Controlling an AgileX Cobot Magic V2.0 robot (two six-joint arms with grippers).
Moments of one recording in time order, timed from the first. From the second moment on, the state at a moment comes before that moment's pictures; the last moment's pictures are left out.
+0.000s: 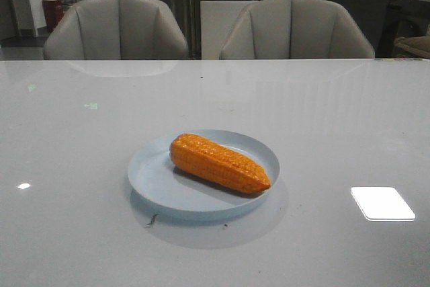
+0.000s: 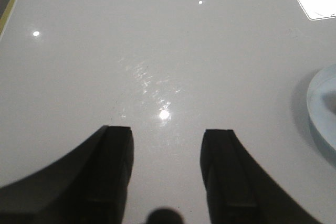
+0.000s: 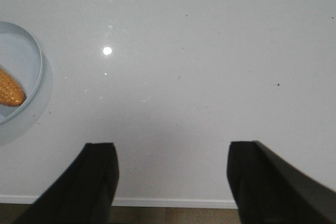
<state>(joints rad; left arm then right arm) -0.23 0.74 -0.71 0.25 0.63 -0.14 -0.08 0.72 -0.85 0.08 0.97 -0.04</state>
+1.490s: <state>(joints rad) 0.03 -0.01 0.01 -0.06 0.03 0.17 -0.08 0.72 -0.85 0.08 0.97 -0.04</state>
